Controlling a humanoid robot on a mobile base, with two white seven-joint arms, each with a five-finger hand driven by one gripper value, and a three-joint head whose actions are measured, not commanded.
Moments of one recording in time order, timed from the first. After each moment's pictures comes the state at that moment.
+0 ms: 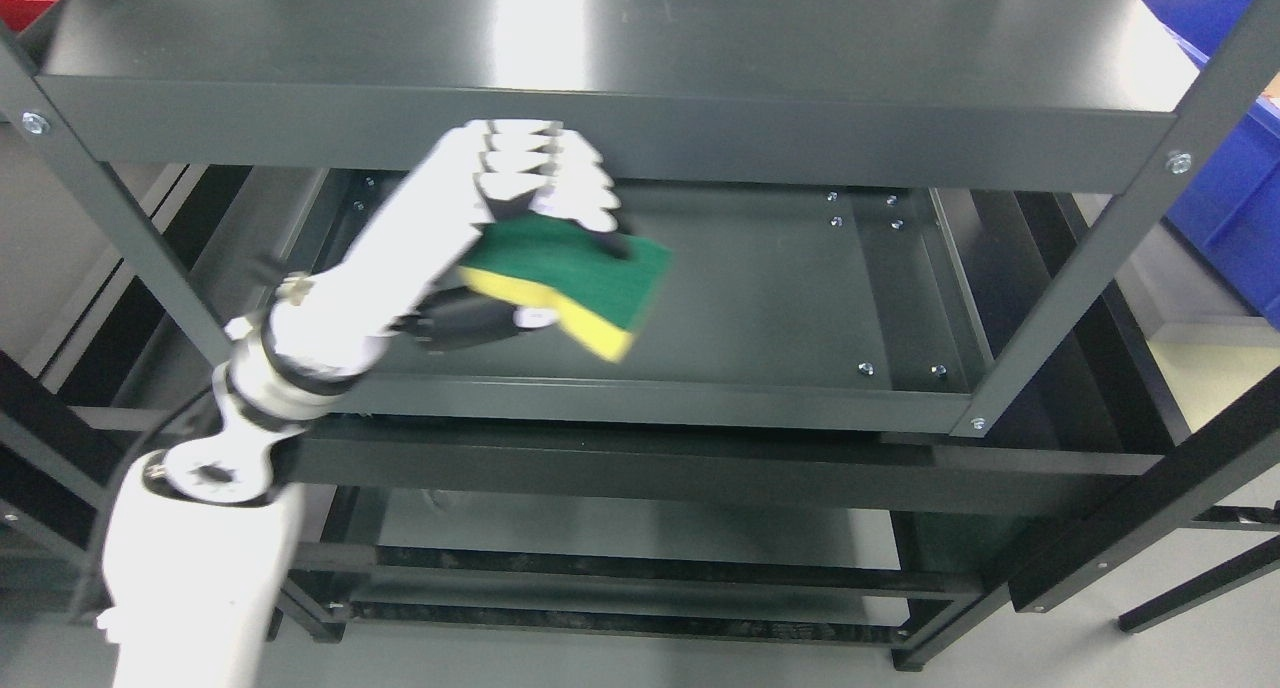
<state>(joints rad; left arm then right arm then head) -0.50 0.21 -0.04 -1.76 0.03 -0.78 -0.50 -0.07 0.00 -0.21 0.00 -0.11 0.08 -0.04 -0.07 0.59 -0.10</state>
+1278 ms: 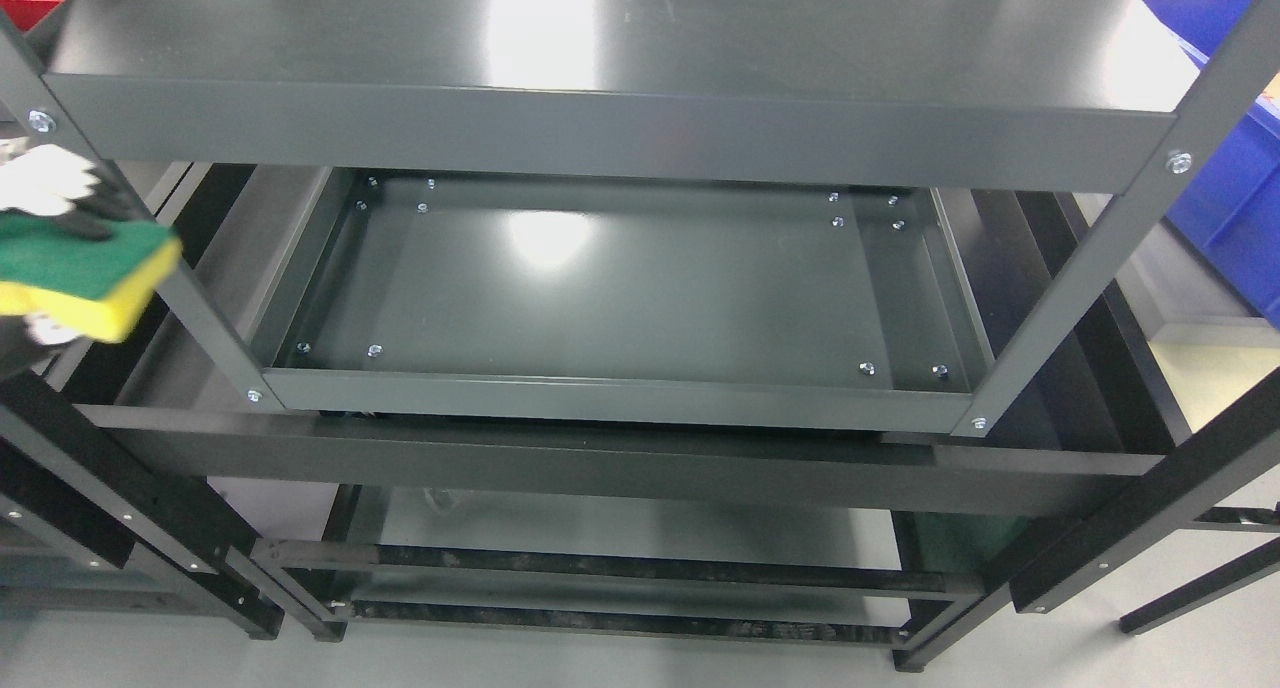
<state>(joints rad) -0.28 0.55 0.26 -1.74 0.28 -0.79 -0.50 -0.07 0.00 -0.21 0.00 -0.11 0.08 -0.04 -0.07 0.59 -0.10</state>
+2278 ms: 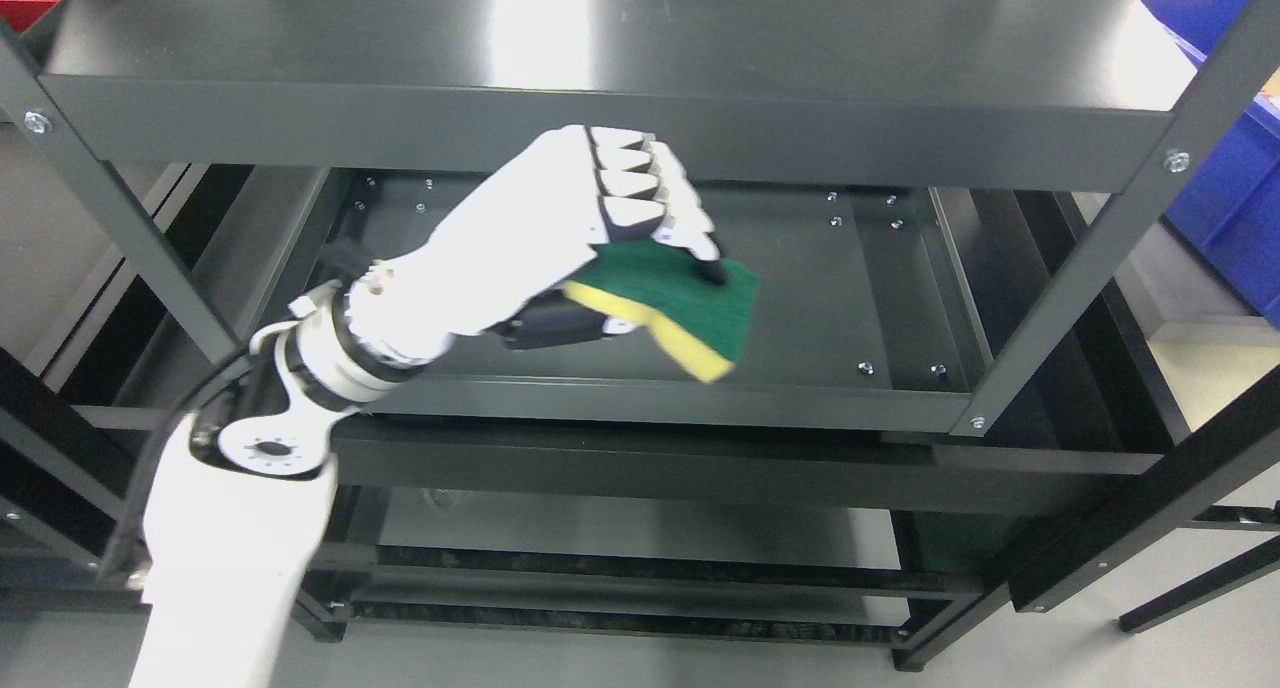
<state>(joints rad) -0.66 0.12 -0.30 -1.74 -0.31 -0.79 -0.37 -0.07 0.00 -0.21 0.00 -0.11 0.08 -0.03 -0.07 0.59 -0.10</state>
